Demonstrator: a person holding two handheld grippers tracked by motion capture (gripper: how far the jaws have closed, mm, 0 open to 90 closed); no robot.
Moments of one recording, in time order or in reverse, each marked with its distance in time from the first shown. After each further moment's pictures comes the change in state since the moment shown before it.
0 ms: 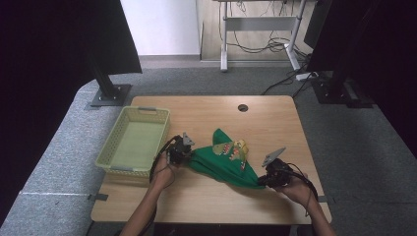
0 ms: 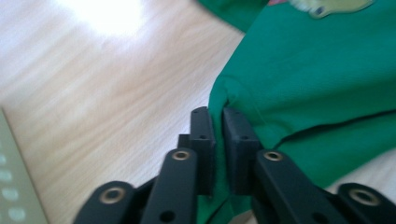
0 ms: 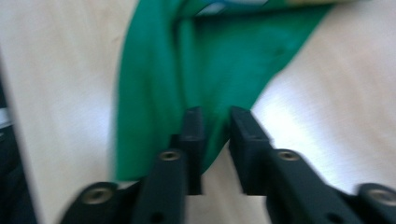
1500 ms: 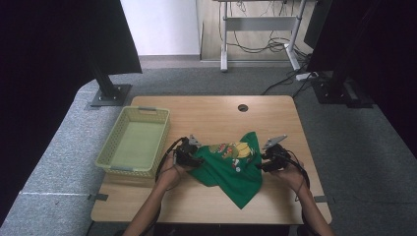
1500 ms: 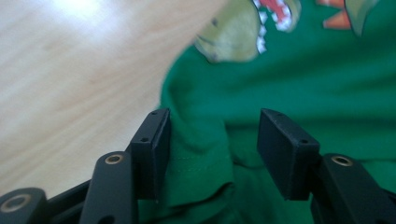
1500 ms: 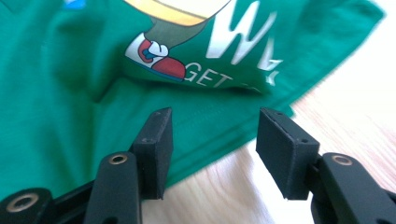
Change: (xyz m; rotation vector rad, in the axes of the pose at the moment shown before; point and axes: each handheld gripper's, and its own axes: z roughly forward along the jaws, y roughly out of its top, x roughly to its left) left arm -0.010 -0.002 0.030 0.069 -0.140 -0.022; right arm -0.033 0.002 0.016 -0.067 -0.101 0.043
